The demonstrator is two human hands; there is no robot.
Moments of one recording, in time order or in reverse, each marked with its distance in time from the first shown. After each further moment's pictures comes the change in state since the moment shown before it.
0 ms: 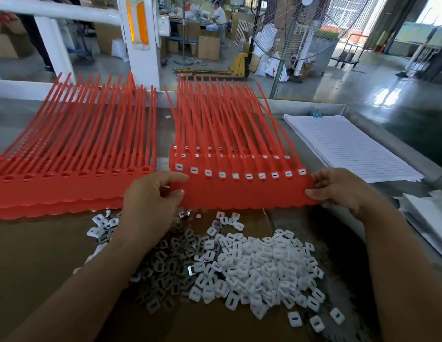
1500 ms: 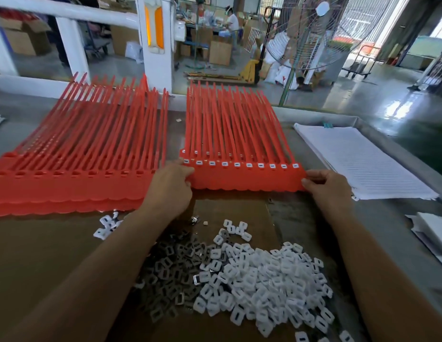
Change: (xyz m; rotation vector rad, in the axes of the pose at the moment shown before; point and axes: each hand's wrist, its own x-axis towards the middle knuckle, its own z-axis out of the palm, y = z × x) left_hand 0.049 -0.012 0.014 0.539 -0.058 0.144; right_hand 0.040 0.004 0.043 -0.005 0.489 -0.227
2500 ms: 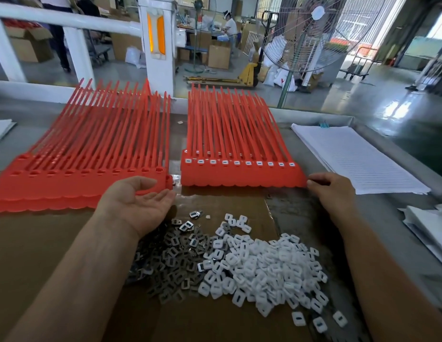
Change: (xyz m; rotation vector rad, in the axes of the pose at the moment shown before) left_hand -0.037 0.003 -0.056 -1.900 0.089 -1.097; right_hand -0.010 0.010 -0.016 -0.071 -0.001 0.032
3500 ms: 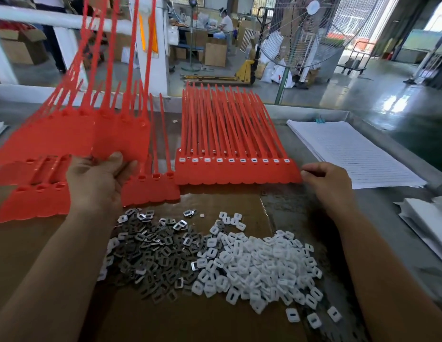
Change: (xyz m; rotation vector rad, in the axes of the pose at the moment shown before) left_hand 0.033 0.024 -0.010 0.389 -0.144 0.834; right_hand -0.008 -0.019 -0.007 0.031 -0.016 -0.077
